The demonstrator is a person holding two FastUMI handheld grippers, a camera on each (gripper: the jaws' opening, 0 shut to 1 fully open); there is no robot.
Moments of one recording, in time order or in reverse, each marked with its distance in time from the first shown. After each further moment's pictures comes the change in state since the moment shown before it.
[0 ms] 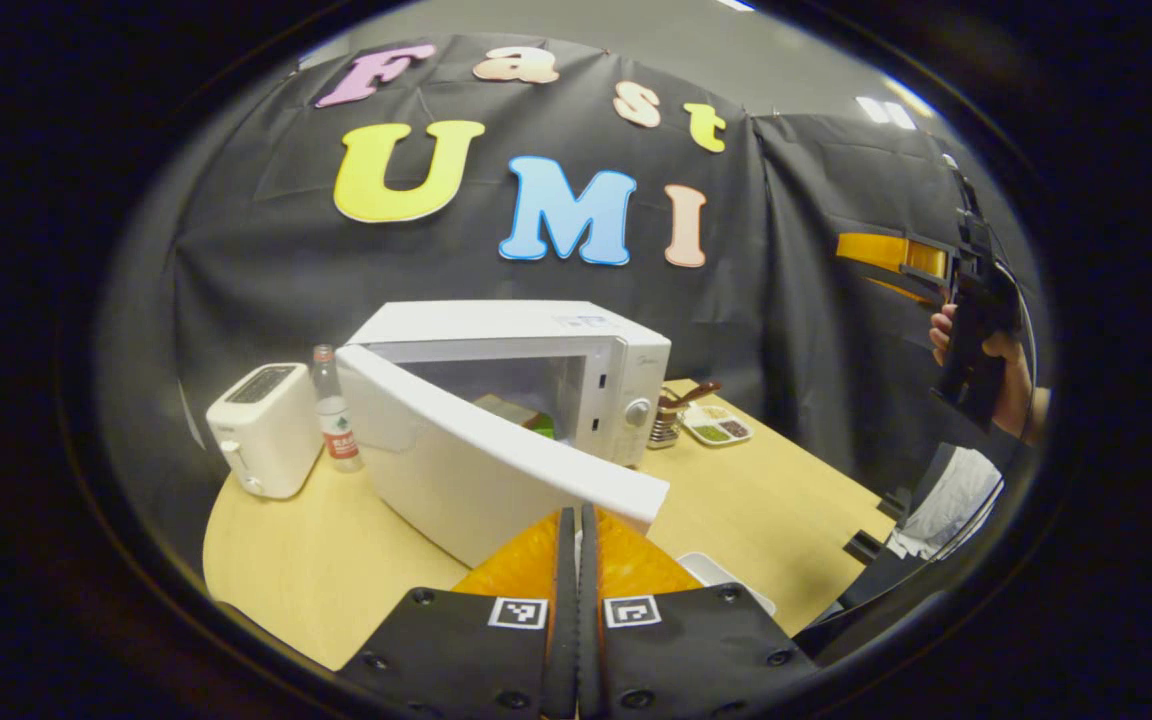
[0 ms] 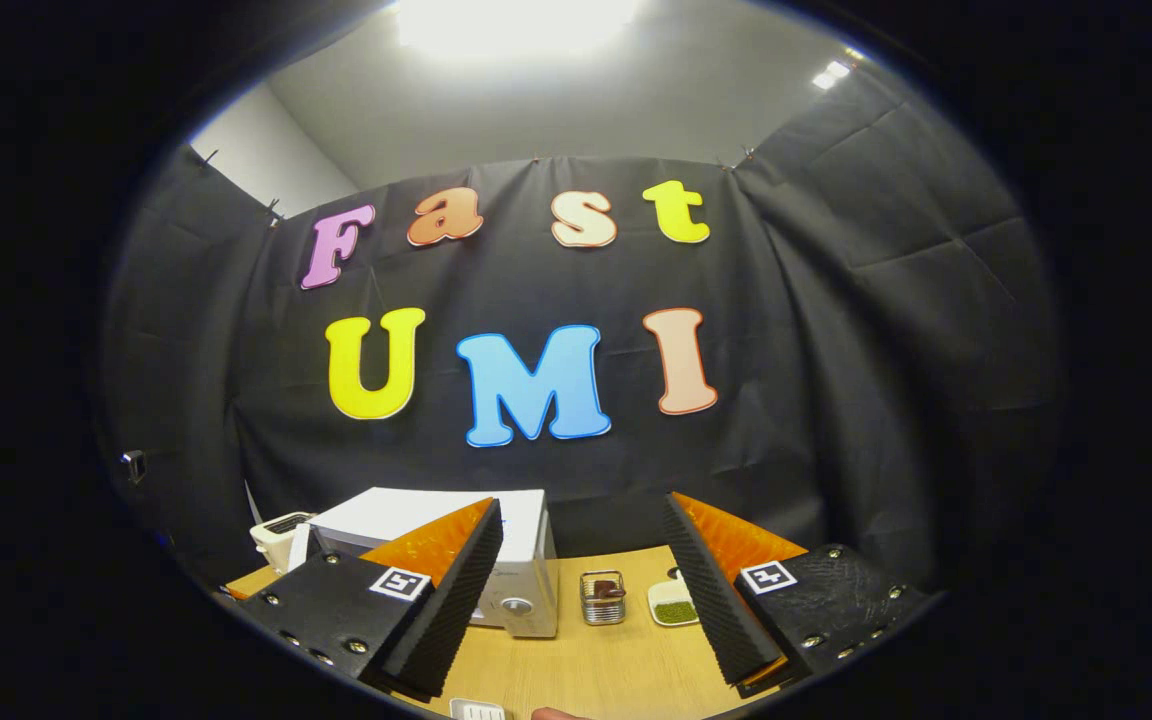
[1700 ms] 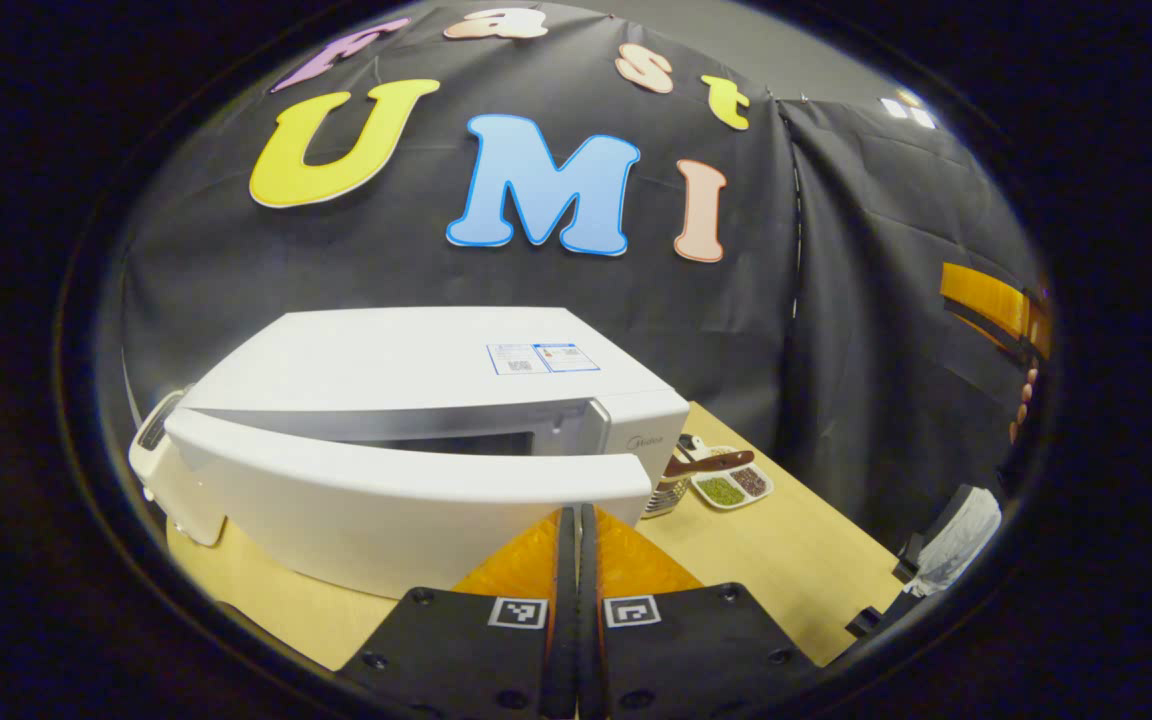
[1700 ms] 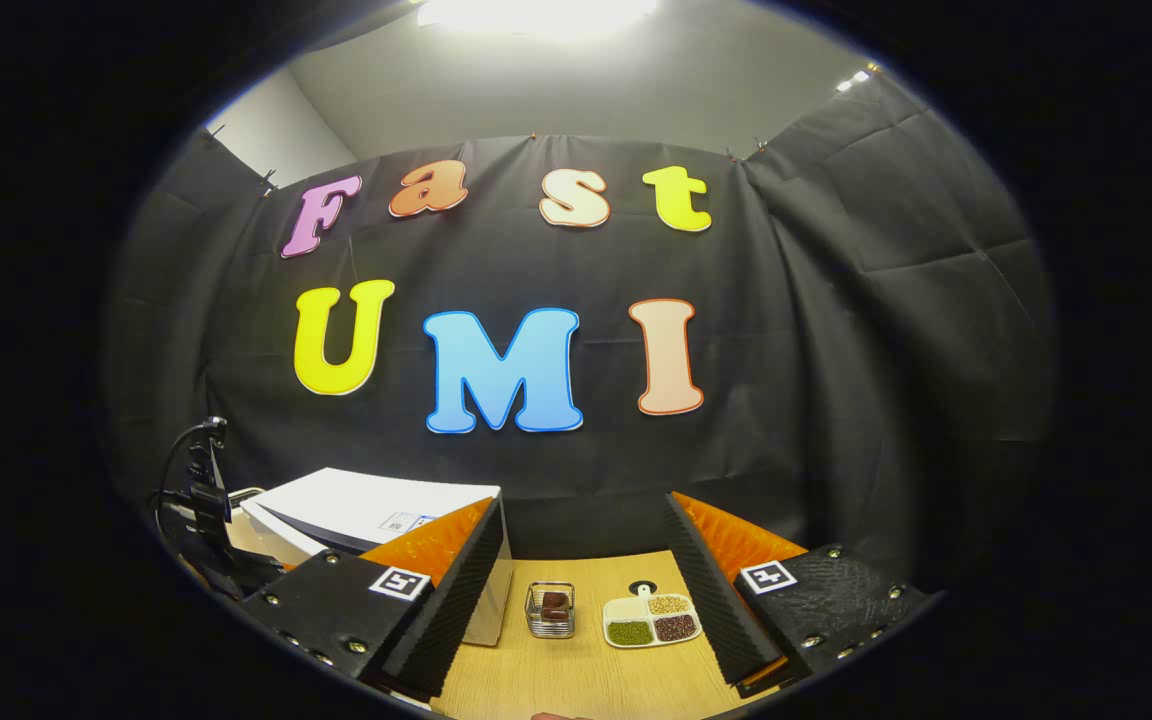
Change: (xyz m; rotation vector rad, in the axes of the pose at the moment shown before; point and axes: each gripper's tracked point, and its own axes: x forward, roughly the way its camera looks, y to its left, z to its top) left arm 0.213 -0.030 0.072 -0.052 0.031 0.009; right arm 0.069 -0.034 -0.017 -0.086 0.027 -0.018
